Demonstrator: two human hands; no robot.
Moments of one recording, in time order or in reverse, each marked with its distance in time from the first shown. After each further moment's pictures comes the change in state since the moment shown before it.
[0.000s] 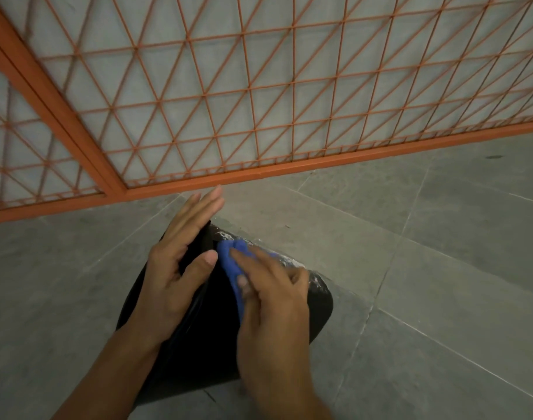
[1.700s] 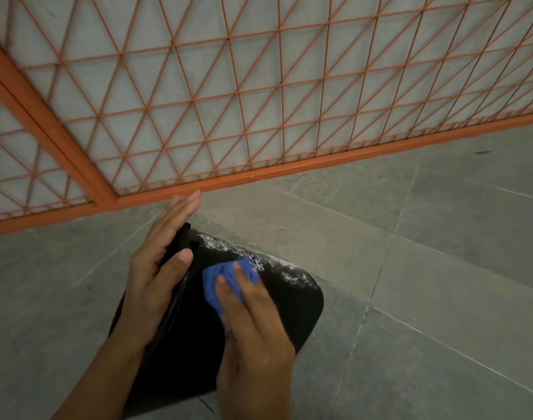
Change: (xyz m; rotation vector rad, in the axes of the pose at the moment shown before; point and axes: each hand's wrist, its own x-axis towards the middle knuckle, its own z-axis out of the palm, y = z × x) left_hand 0.005 -0.014 -0.006 -0.056 0.050 -0.002; right_hand -0.030 0.012 0.021 0.025 0.204 -0.157
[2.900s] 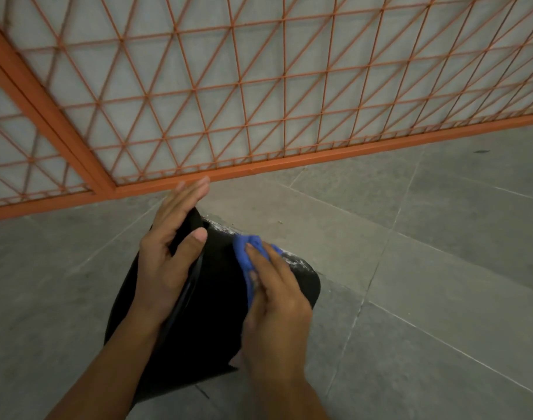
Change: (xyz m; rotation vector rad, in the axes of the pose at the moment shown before) left_hand 0.005 0.003 0.014 0.031 0.059 -0.001; right_hand 0.019 0.016 -0.005 0.029 0.008 0.223
